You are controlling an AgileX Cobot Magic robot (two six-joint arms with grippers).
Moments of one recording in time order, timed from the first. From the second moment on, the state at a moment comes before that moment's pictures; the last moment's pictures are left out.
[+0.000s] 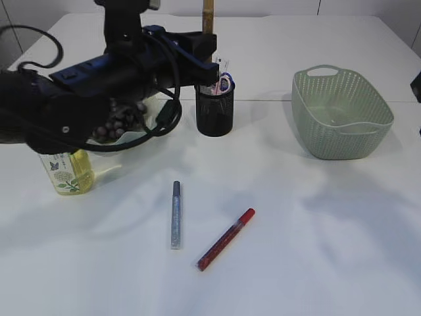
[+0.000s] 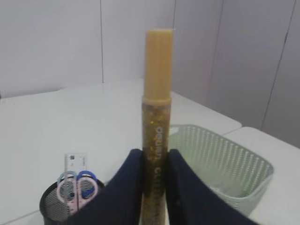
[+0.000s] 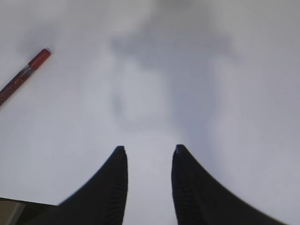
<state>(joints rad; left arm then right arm) -0.62 1.79 -1.02 0.08 -0.68 -0.15 0.19 1.30 -1.22 0.00 1.24 0.09</state>
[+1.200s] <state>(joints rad) -0.51 2.35 -1.67 0.08 -0.60 -0.15 0.19 1.30 -1.22 -0.09 1.24 0.09</state>
